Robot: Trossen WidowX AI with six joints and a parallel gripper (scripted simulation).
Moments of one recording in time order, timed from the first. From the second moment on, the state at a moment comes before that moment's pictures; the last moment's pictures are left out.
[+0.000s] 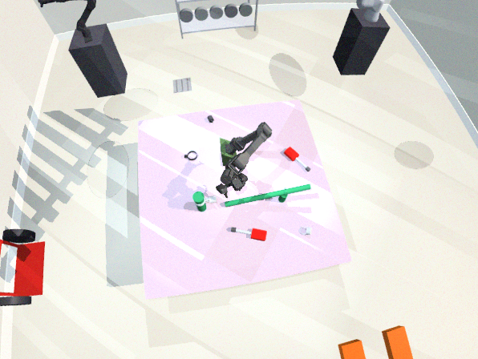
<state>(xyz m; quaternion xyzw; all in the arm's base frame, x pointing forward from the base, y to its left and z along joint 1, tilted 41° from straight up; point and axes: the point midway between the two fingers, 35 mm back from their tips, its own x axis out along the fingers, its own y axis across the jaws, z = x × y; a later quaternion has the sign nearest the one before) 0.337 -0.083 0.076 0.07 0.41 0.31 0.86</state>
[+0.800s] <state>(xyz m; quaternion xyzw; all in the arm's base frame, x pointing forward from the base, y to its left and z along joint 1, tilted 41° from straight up) 0.333 -0.049 0.120 0.13 0.46 0.32 0.82</state>
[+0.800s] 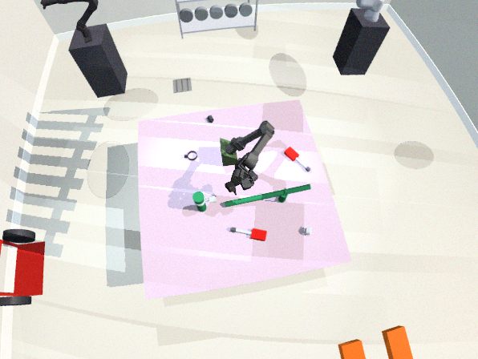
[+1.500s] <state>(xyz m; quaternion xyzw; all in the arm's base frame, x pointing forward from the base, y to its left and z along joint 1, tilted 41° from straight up) 0.334 0.016 0.087 -0.26 0.32 0.62 0.67</state>
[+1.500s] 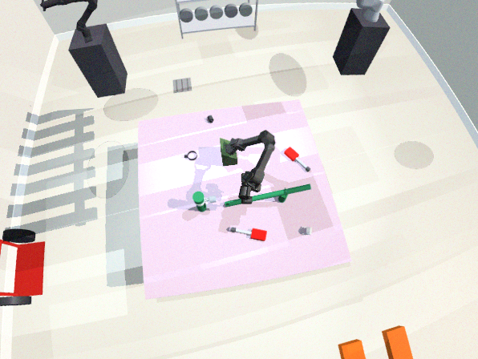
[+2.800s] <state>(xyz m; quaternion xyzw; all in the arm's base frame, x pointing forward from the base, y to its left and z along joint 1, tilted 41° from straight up) 0.336 0.063 0.035 -0.30 0.29 0.65 0.64</state>
